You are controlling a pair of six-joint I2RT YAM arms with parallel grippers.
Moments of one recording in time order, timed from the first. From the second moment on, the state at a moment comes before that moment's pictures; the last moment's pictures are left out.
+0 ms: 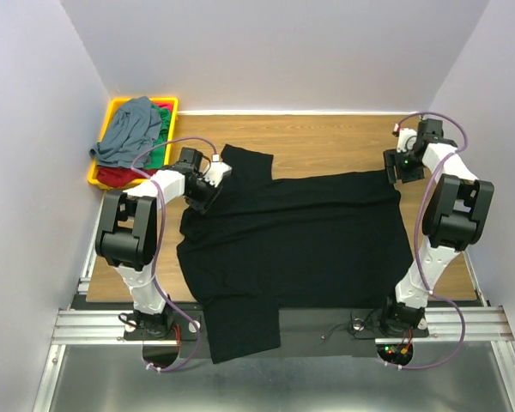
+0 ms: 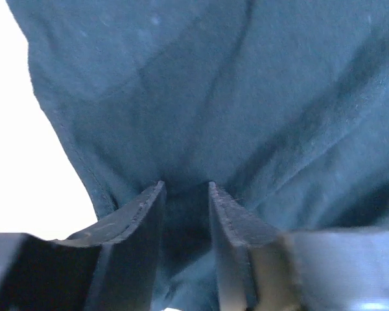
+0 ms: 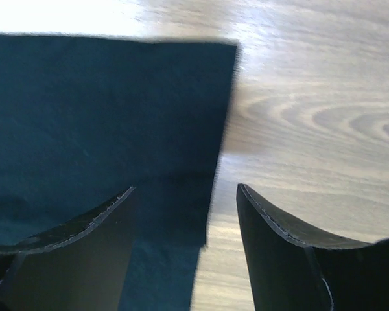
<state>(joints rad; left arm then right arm) -0.21 1.78 1.12 -0.49 0.24 0.41 -0.25 1.95 1.52 -0.68 -0.21 -0.36</state>
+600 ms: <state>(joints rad) -0.17 2.08 1.93 -0.54 0.38 0.33 -0.31 2.21 1.83 -0.70 -0.36 -0.25</state>
